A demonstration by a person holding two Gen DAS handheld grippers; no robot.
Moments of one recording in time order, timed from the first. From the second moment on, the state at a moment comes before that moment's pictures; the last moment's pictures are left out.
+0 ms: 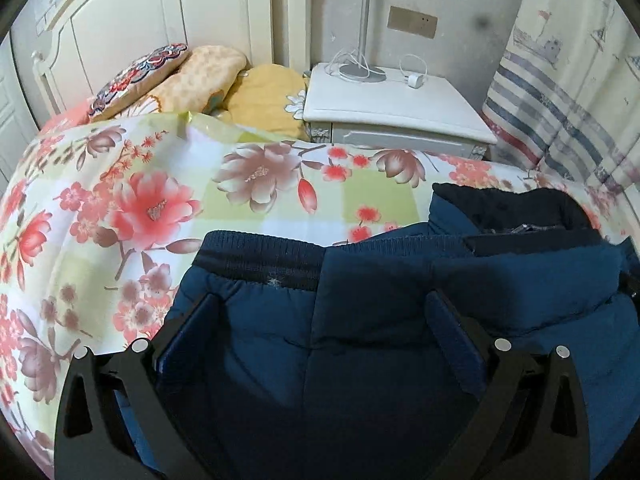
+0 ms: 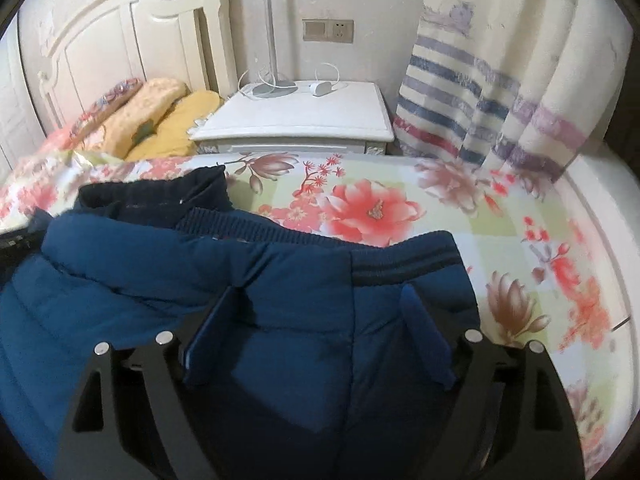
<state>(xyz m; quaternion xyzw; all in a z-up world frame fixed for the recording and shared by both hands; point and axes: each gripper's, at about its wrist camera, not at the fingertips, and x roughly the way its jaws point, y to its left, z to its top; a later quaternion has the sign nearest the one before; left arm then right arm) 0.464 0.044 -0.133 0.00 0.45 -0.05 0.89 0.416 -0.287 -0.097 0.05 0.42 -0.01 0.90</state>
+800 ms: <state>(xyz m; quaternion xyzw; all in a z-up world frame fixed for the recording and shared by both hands) 0.433 0.069 -0.137 0.00 0.47 -0.02 0.88 0.366 -0.168 -0.073 -0.06 0.44 0.07 0.89</state>
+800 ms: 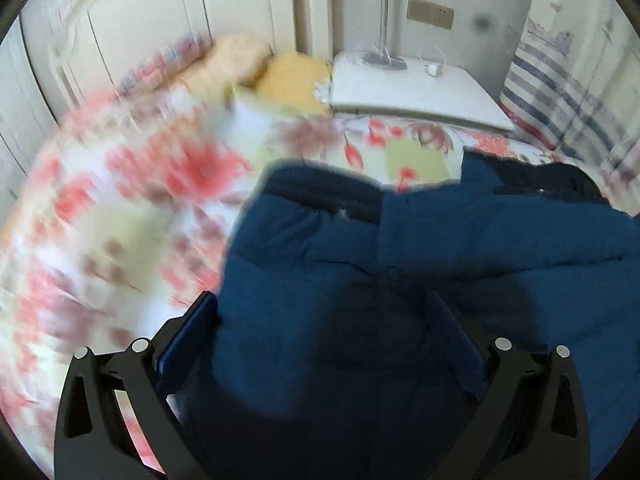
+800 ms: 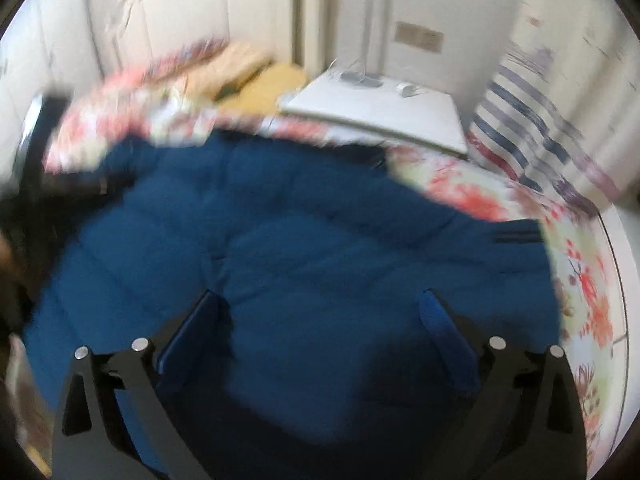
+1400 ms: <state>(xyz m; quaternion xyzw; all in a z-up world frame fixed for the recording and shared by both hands) 0.382 -0.053 -0.128 0.09 0.41 -0.12 0.90 0.359 -0.166 -0.077 -0.04 0.43 0.06 0.90</state>
